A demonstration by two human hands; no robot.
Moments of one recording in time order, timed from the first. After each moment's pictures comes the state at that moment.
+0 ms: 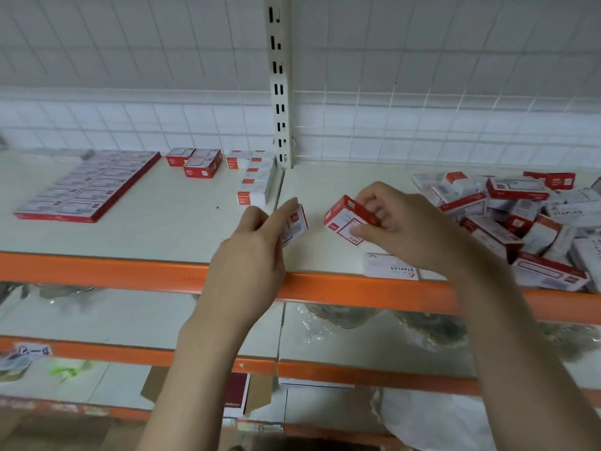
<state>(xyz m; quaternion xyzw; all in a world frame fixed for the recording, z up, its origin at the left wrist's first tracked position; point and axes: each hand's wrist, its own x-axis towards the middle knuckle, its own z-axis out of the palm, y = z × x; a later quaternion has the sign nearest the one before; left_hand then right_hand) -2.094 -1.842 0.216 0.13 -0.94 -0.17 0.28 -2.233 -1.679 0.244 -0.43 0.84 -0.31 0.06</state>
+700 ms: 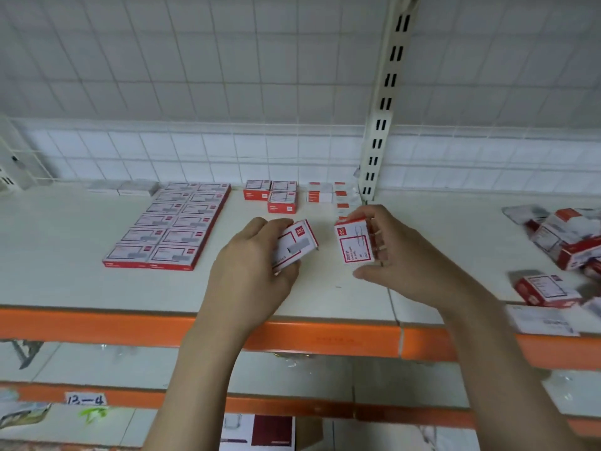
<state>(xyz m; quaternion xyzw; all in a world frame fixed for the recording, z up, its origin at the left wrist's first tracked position) -2.057 -2.038 0.230 0.09 -0.93 -0.21 0.29 -2.182 -1.859 0.239 -0.41 0.83 -0.37 0.10</state>
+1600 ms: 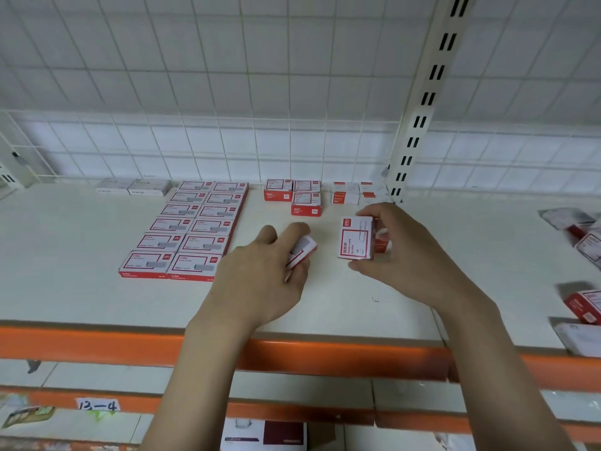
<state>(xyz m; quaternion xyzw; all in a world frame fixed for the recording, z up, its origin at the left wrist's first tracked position) -2.066 -2.086 0.222 0.11 -0.97 -0.13 0.19 -2.188 -1.913 0.230 -0.39 0.85 -0.35 0.02</state>
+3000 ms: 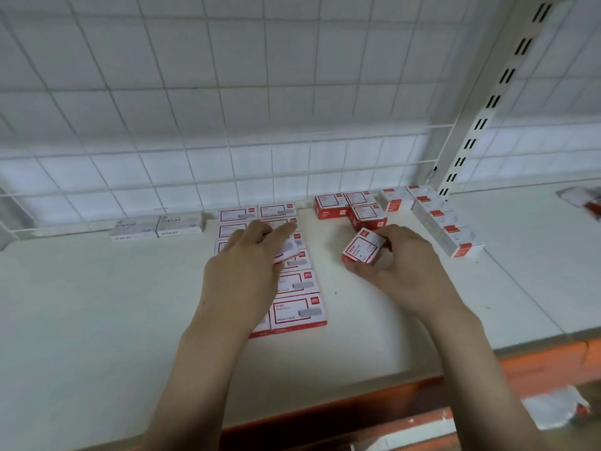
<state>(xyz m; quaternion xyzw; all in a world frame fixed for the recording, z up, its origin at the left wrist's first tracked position) -2.064 -2.276 0.212 0.01 -0.97 -0.12 0.22 -2.141 -2.069 0.207 -0.16 0.94 -0.29 -0.06</state>
